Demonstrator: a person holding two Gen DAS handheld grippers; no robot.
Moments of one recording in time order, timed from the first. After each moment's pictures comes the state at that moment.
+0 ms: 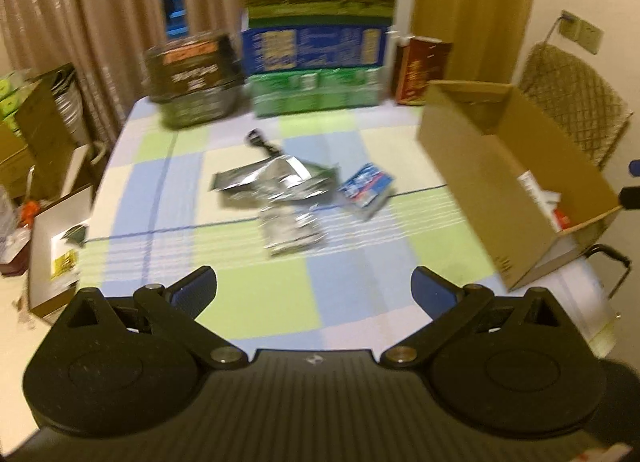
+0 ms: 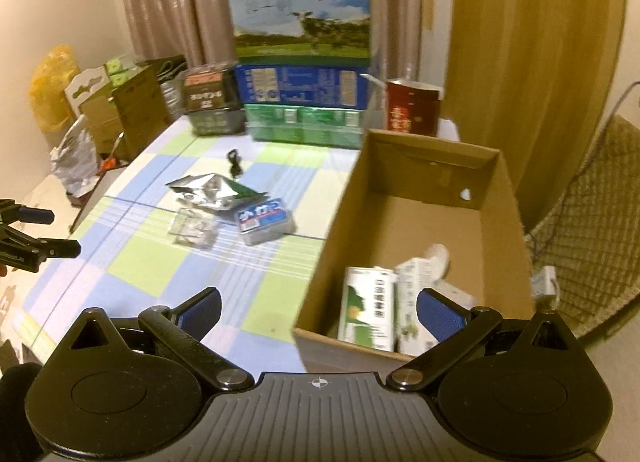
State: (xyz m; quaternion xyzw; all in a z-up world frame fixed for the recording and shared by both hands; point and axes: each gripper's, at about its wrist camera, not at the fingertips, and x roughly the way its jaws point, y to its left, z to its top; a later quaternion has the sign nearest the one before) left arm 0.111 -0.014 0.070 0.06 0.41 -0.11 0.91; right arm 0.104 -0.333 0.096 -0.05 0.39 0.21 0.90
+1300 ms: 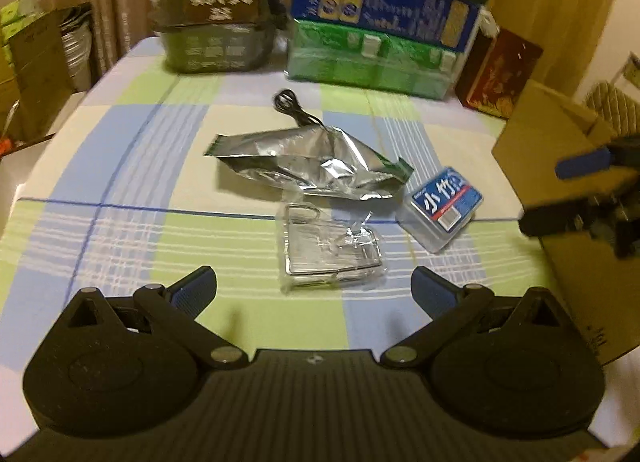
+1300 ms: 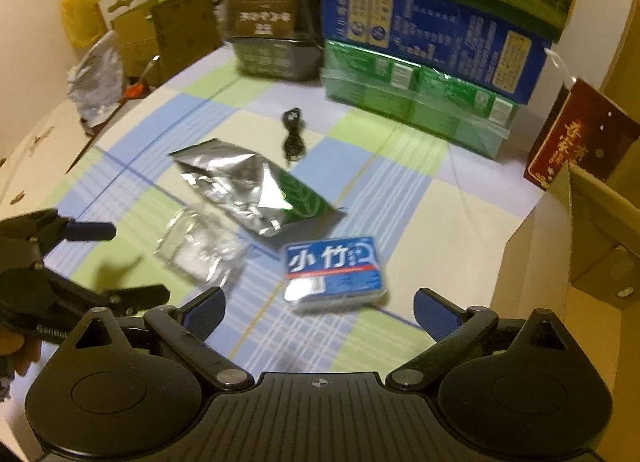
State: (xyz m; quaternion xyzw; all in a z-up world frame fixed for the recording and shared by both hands) left arm 0.232 -0.002 -0.060 -0.03 0.41 -0.09 0.91; right arm 0.285 -0.173 -0.022 -0.13 0.45 0.28 0.84
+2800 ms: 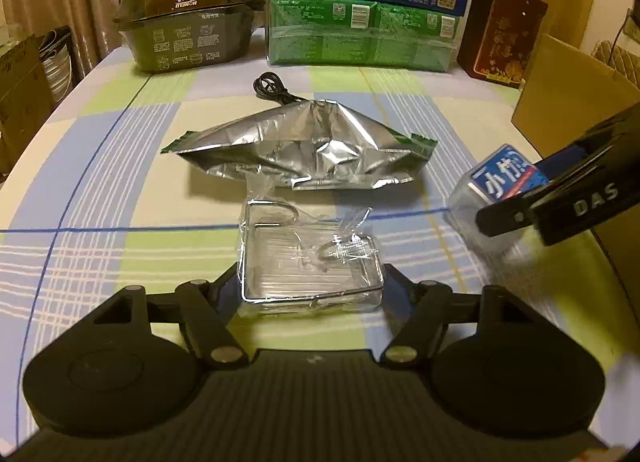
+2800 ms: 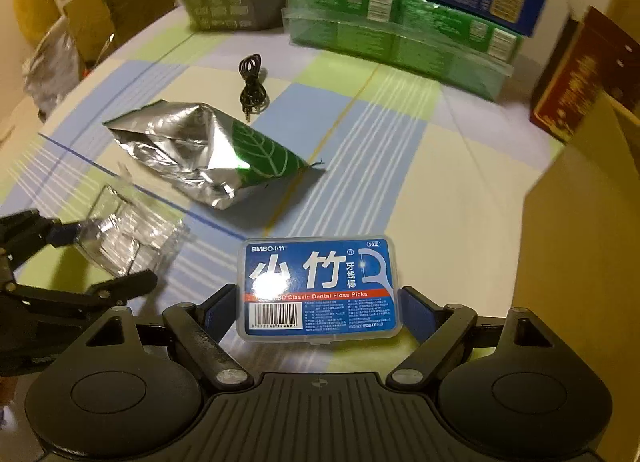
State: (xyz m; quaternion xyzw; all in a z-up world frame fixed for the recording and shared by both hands) left arm 0.260 -0.018 -0.105 0.02 0.40 -0.10 0.91; right arm 0.304 -0.162 -0.080 -0.12 0.49 0.23 0.83
